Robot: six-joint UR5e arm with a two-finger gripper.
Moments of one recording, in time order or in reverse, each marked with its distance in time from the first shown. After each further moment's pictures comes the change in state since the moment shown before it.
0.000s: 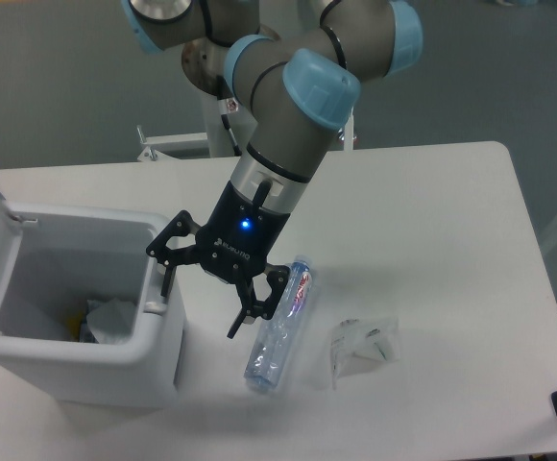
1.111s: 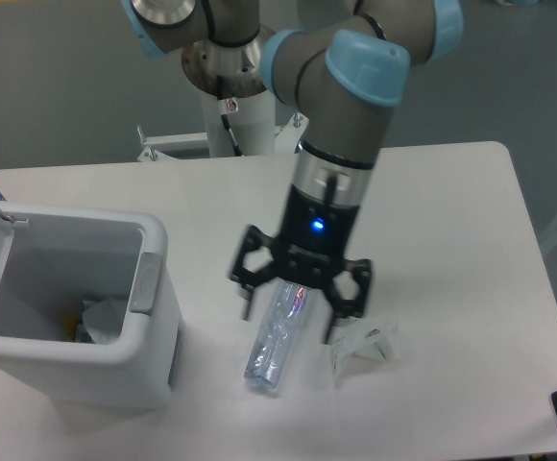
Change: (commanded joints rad) arm 0.144 -0.112 0.144 -0.003 0.428 0.075
